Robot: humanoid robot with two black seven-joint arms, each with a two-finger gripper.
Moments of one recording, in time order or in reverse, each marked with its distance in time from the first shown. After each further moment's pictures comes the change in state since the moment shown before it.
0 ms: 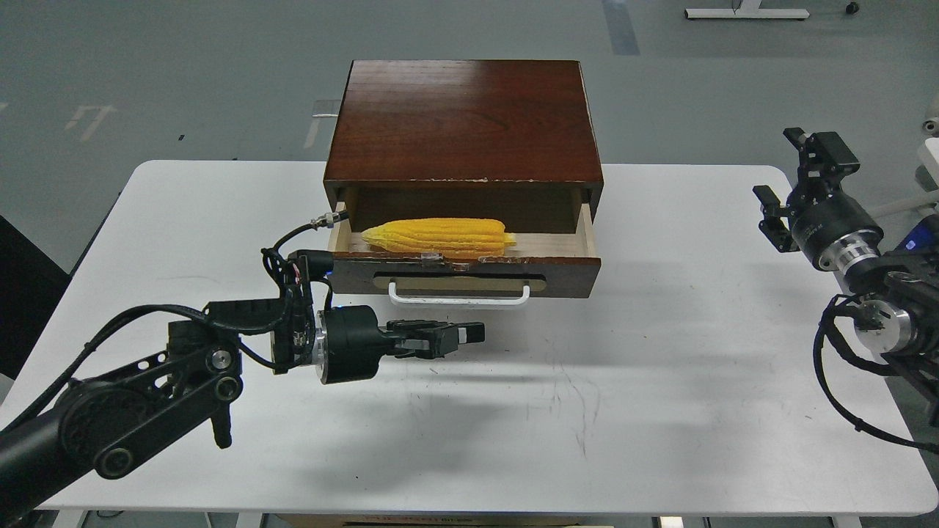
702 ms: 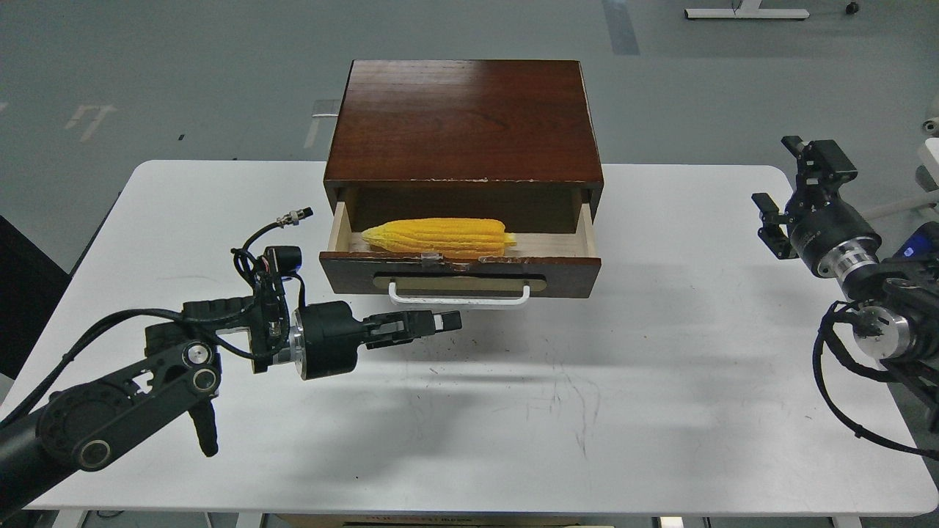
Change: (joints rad) left arm 0.014 0.027 -0.015 0.058 -0.147 0.000 0.018; right arm -0.015 0.002 0.000 0.002 0.000 0.000 0.000
